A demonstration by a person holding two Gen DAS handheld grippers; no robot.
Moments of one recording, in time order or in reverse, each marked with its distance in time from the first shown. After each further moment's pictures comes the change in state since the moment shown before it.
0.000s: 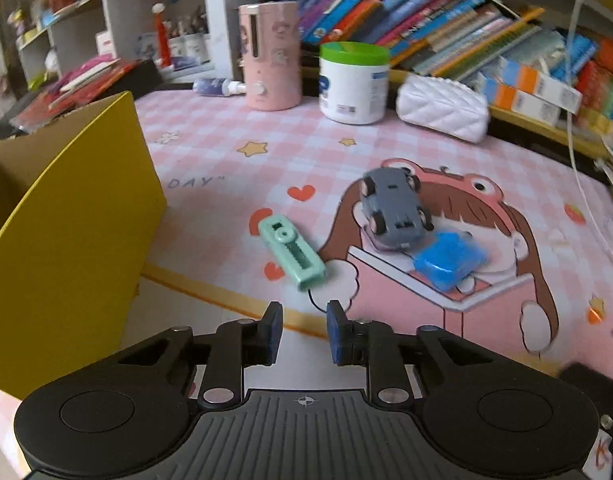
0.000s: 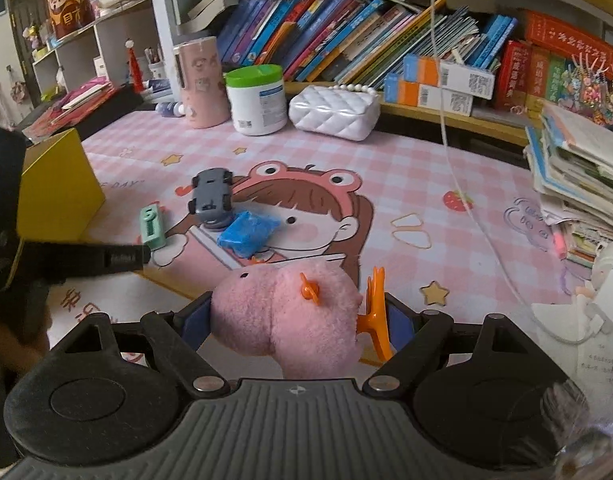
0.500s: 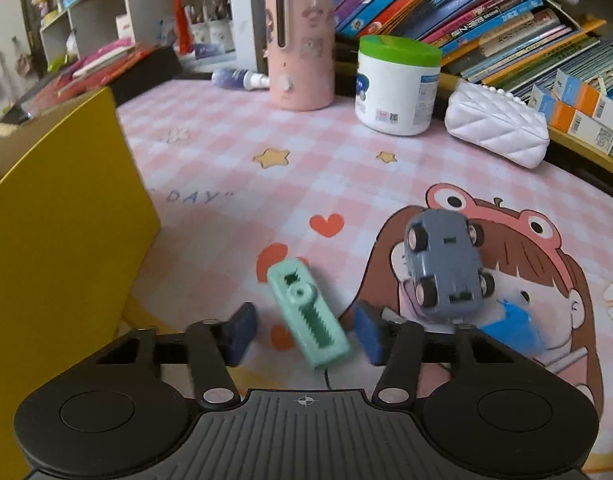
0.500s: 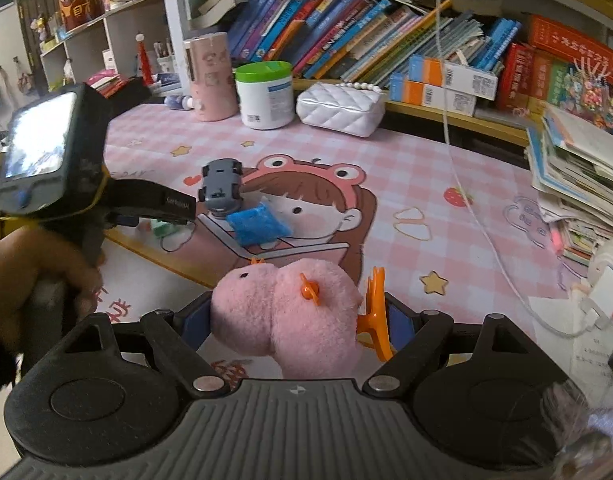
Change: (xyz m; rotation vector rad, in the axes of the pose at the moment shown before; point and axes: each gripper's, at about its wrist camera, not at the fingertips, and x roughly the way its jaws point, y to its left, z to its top) left arm 0.061 0.006 0.037 -0.083 0.013 0.069; right arm -0.011 0.000 -0.007 -0.023 0.006 -0.002
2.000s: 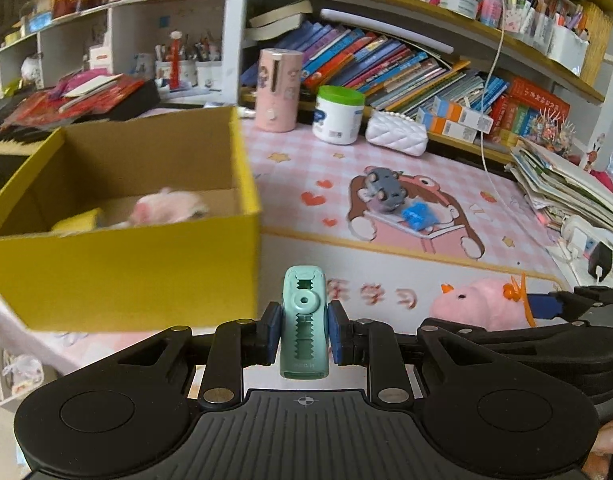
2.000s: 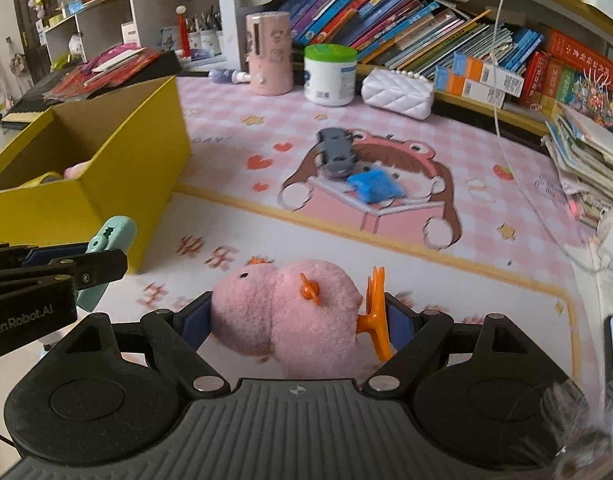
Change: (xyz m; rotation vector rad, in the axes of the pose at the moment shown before) left arm -0.177 0.170 -0.099 0.105 -0.086 -0.324; right arm -0.031 0.157 -0.031 0.002 0.063 -0.062
